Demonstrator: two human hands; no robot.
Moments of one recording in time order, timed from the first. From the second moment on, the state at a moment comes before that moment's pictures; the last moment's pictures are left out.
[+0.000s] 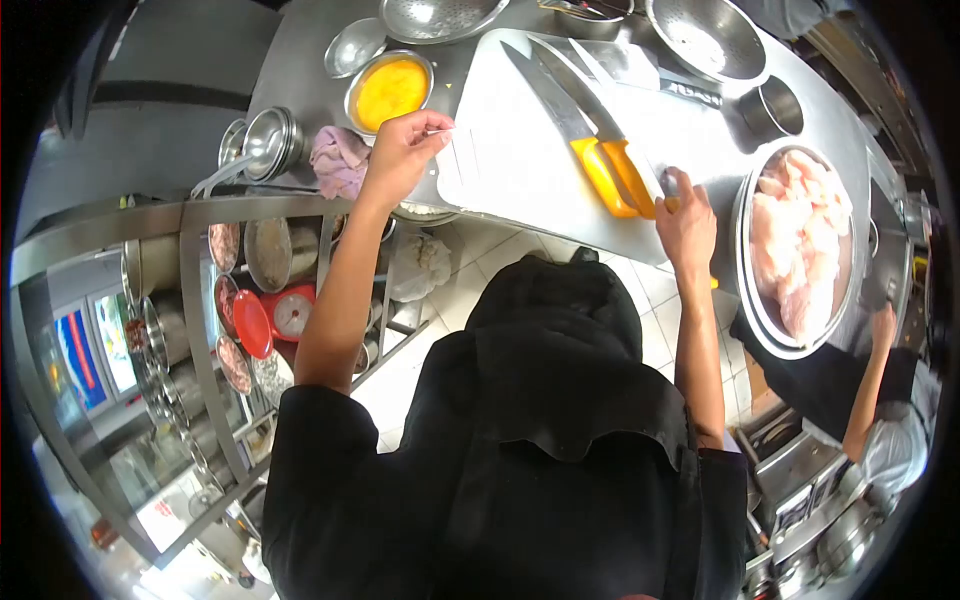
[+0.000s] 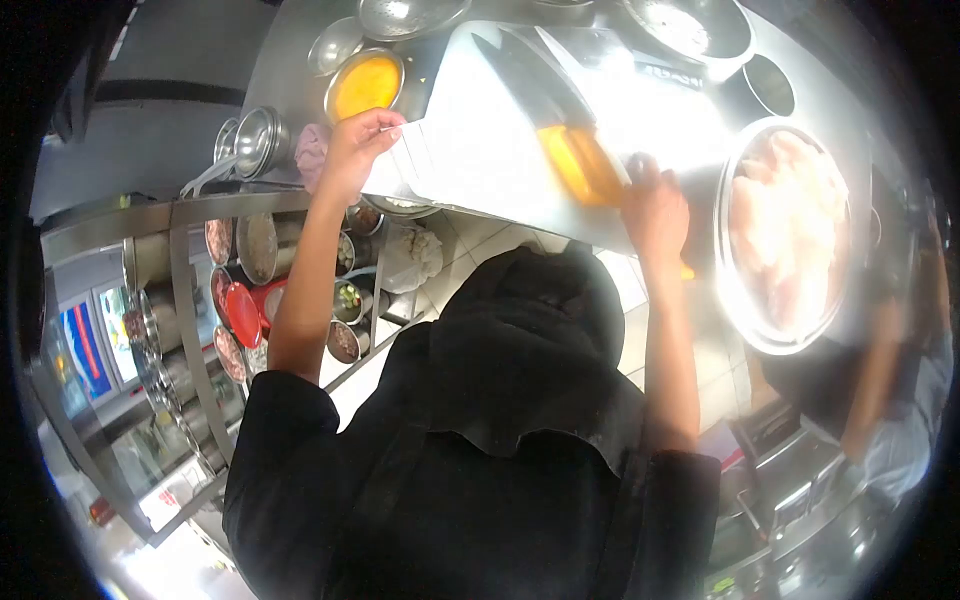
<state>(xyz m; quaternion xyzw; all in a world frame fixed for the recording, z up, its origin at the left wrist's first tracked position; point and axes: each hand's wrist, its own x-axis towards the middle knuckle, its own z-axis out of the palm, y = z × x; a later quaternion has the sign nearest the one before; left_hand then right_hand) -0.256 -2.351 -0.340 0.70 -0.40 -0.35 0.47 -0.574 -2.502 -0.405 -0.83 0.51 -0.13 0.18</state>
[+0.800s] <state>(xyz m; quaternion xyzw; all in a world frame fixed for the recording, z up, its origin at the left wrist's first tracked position) -0.241 -2.358 -0.360 0.72 -0.46 -0.19 0.49 -0.472 -2.472 -0.457 -0.91 0.36 -0.16 0.09</state>
